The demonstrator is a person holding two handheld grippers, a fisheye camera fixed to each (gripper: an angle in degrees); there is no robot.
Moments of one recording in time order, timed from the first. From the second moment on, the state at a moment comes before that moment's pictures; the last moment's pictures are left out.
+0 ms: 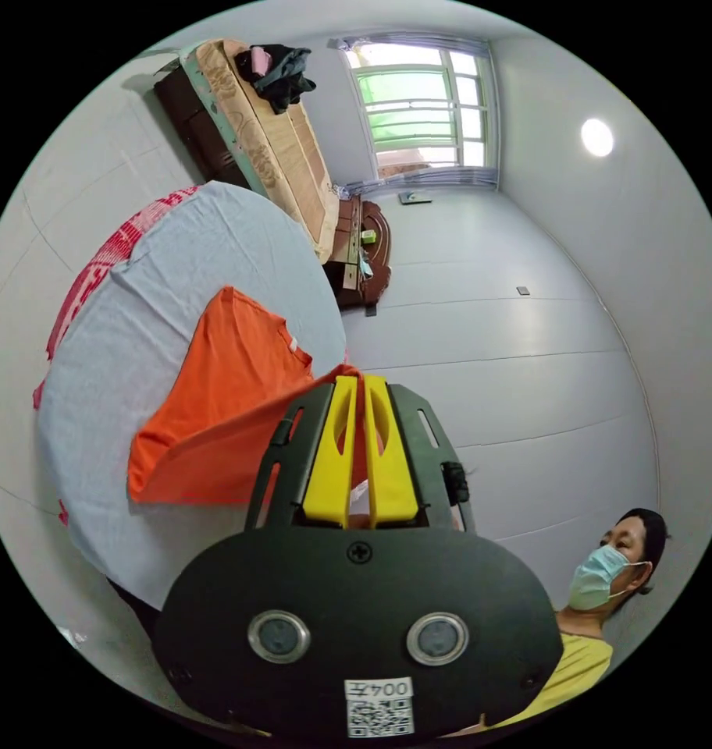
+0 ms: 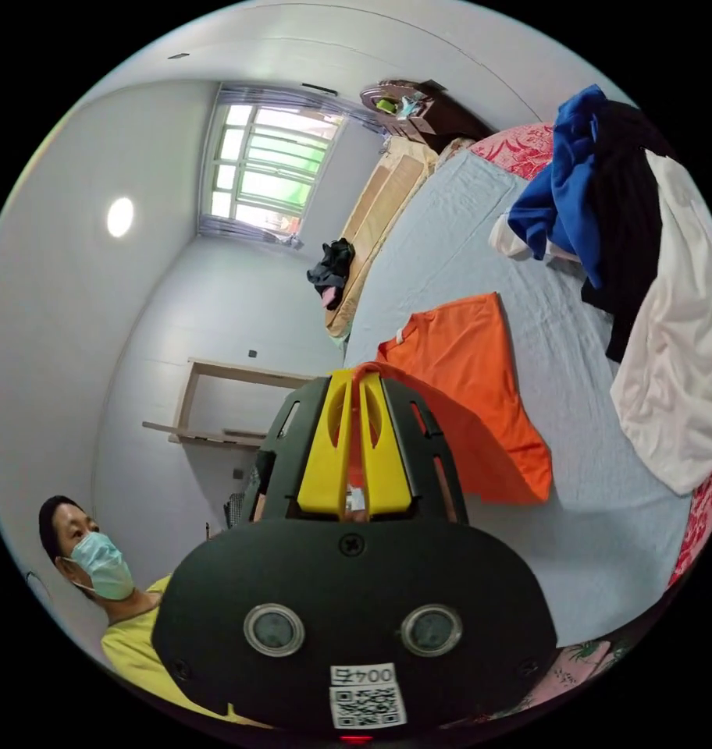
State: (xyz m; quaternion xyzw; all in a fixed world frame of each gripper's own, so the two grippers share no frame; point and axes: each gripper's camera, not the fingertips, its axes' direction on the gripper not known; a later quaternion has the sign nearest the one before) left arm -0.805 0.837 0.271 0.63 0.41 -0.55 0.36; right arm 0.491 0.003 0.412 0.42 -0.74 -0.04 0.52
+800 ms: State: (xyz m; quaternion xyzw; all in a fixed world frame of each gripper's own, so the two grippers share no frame) left arm -1.037 0.738 0.401 0.61 0.43 -0.61 0.26; right arm 0.366 -0.291 0.255 0.36 -0.69 0.13 0.62
